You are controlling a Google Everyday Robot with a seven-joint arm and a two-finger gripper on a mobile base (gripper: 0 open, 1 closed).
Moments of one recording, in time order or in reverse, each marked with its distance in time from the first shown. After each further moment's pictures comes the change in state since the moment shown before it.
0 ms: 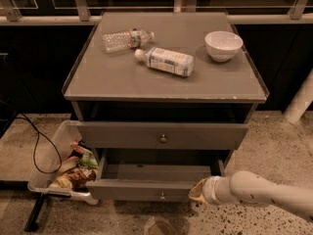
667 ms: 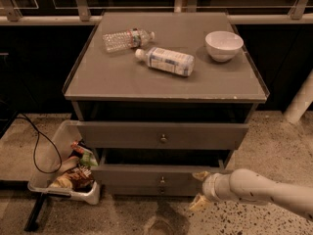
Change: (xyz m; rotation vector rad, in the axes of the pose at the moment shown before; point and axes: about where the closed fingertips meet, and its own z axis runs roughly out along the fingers) arm -0.003 -0.015 0.002 0.033 -0.010 0.001
